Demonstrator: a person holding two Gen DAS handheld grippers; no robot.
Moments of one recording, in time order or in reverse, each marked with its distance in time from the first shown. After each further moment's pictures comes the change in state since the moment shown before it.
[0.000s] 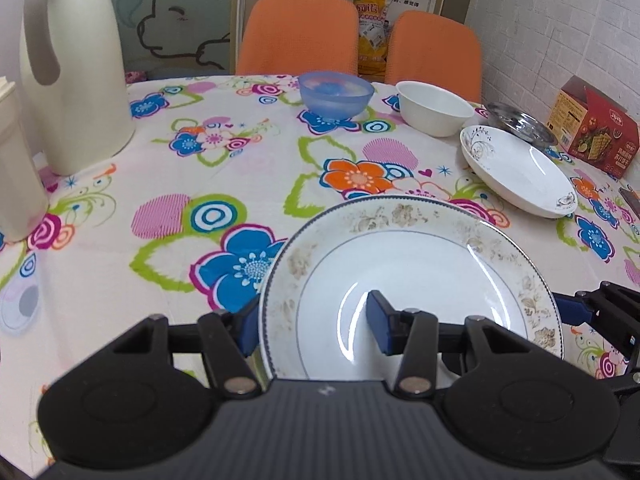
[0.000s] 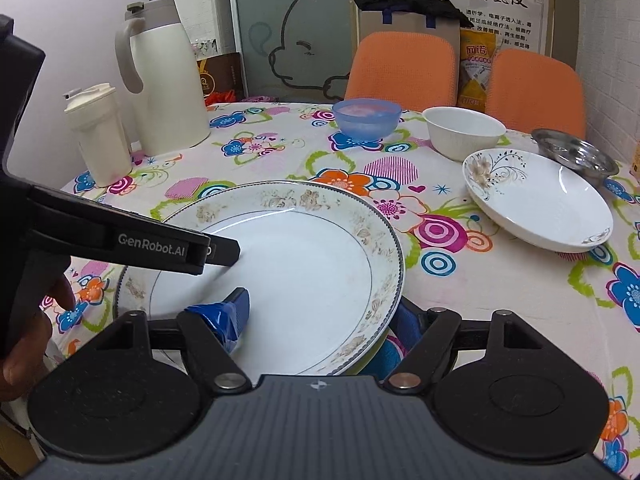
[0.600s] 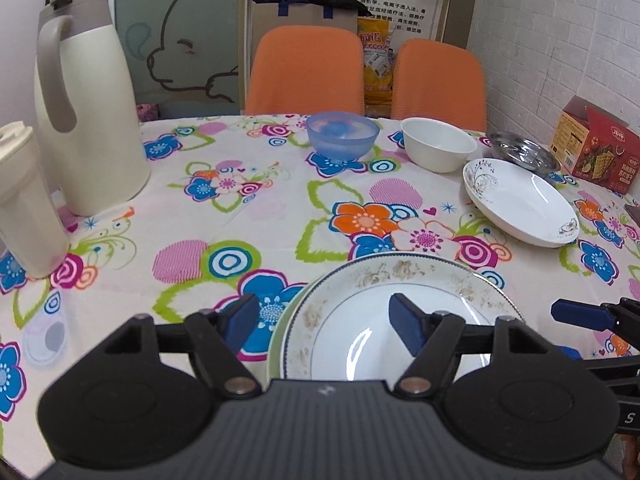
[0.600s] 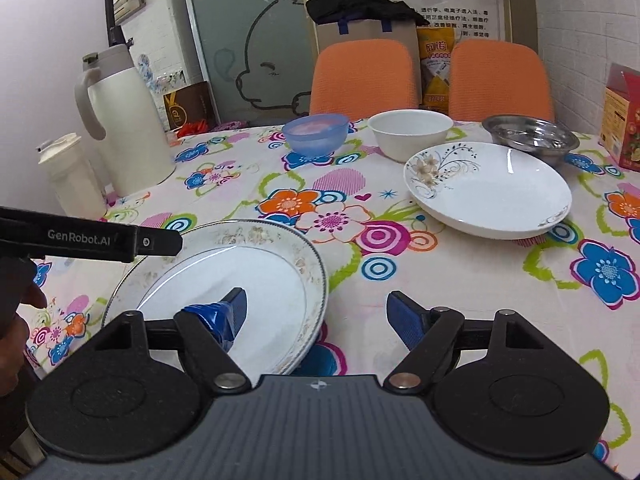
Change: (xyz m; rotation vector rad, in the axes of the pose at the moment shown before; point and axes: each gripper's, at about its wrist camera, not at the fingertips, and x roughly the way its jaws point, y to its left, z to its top) left arm -0.018 -0.007 0.018 0.025 -0.089 0.043; right arm -0.018 -0.042 -0.003 0.133 -0.052 -0.036
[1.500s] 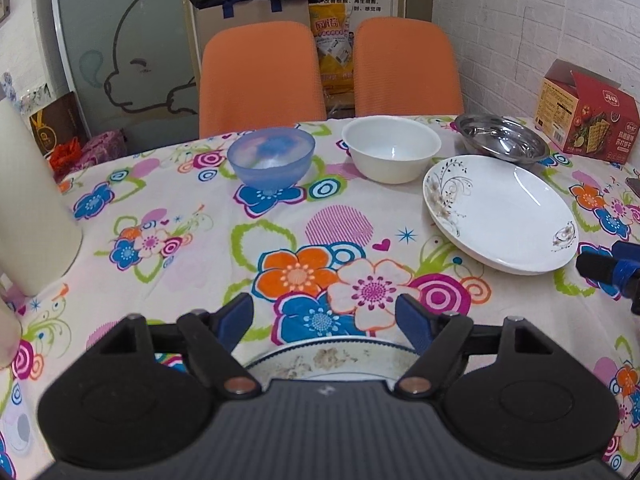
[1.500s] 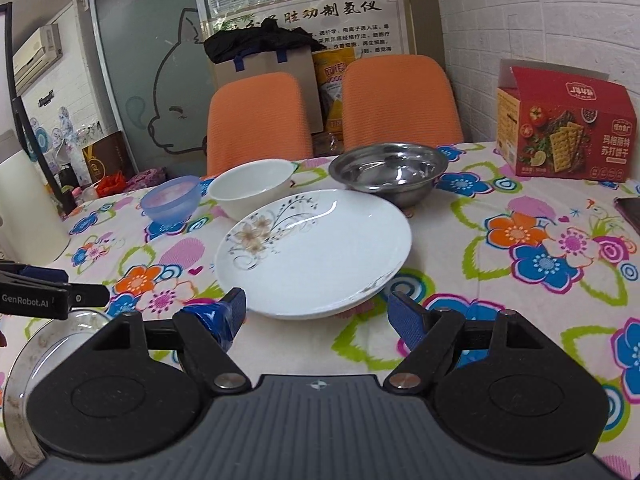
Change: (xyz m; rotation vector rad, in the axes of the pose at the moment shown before) left arm 0.063 -0.070 0.054 0.145 0.047 0.000; right arm -0.007 -0.123 0.038 0.130 -0.088 -0.185
